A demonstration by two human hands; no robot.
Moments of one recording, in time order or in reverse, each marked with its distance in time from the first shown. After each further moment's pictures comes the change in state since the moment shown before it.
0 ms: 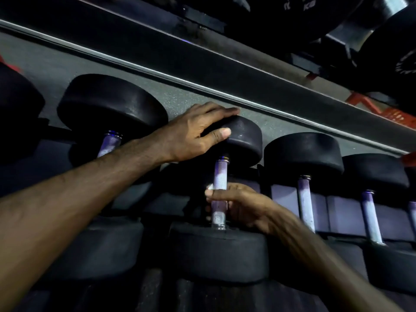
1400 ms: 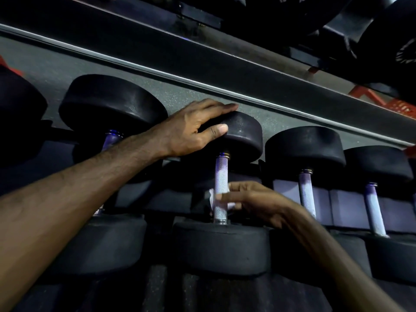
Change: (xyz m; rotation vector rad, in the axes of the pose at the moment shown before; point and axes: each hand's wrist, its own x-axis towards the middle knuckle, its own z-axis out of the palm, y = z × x) left_hand 0.001 -0.002 -0.006 -0.004 -0.024 0.029; right_hand -0.011 0.003 -0.020 -0.199 0.088 -0.042
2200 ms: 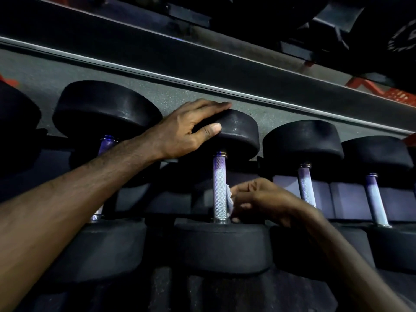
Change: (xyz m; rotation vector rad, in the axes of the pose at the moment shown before) left_hand -0.002 0.004 -0.003 0.011 -0.001 0.014; right_hand -0.018 0.004 -0.012 -0.097 0.012 -0.010
